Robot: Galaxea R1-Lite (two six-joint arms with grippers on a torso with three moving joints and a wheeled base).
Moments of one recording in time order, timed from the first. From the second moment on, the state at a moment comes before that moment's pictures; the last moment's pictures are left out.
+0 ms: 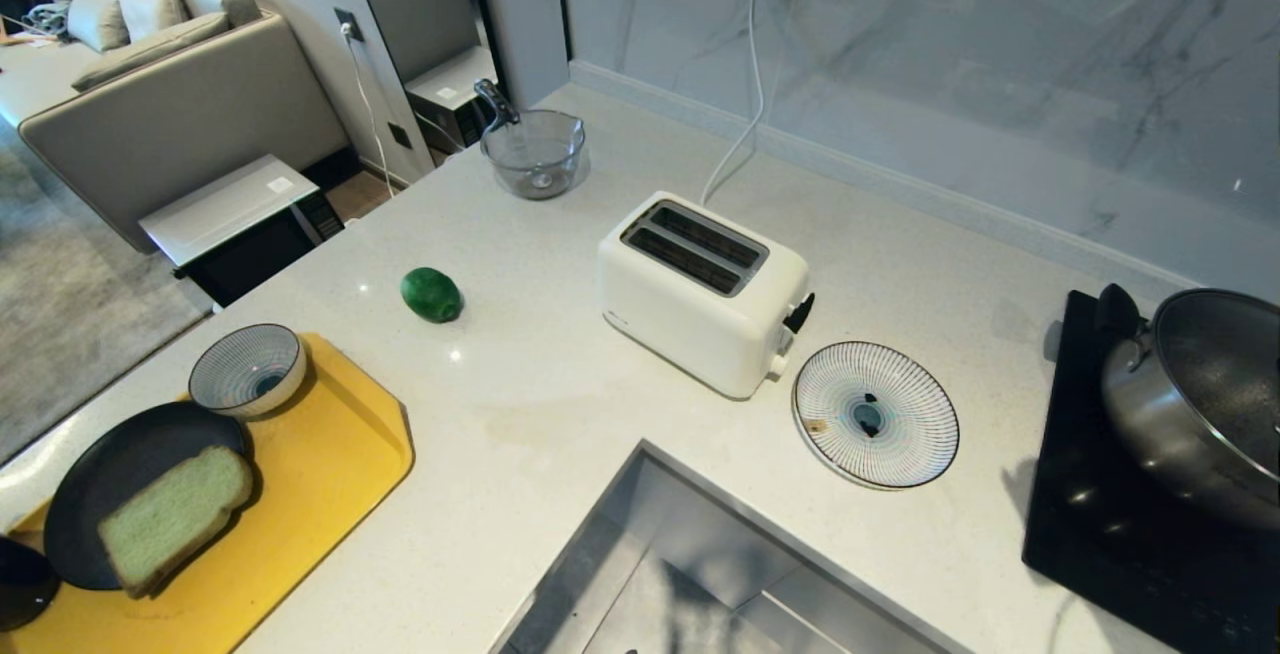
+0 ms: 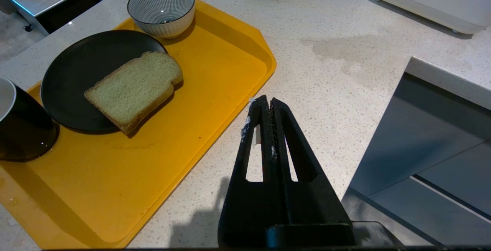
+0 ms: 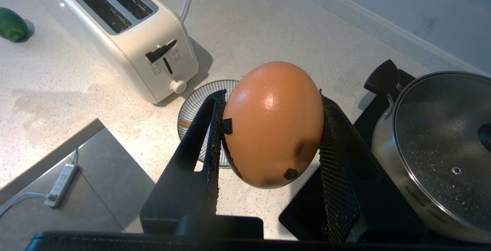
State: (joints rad) left arm 0.00 0.00 0.00 -0.05 0.01 -0.02; right arm 0.18 0.74 -0.48 -0.28 -0.08 -0.01
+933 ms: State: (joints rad) left arm 0.00 0.00 0.00 -0.05 0.01 -0.02; right arm 0.18 0.73 -0.49 -0.28 -0.08 -0.01
